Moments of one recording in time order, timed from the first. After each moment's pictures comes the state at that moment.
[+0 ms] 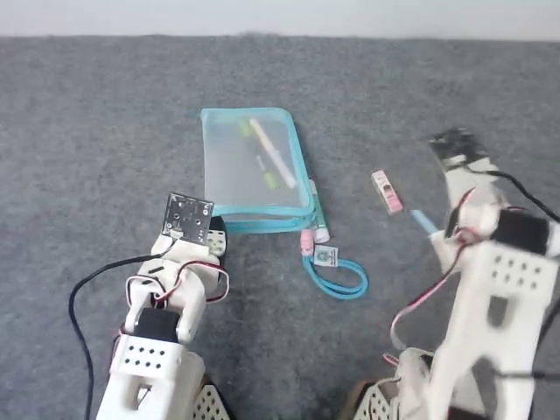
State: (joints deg) left arm 2.5 -72.8 92.4 25.7 -1.5; right arm 16.0 -33.2 29.8 84.9 35.2
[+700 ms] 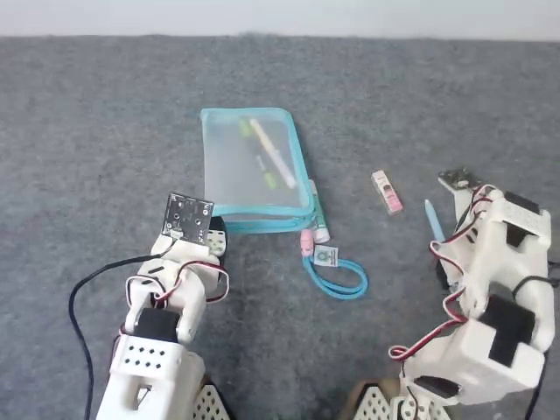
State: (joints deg) left arm 2.5 -72.8 92.4 25.7 -1.5; right arm 23.3 3.7 31.9 69.1 41.1
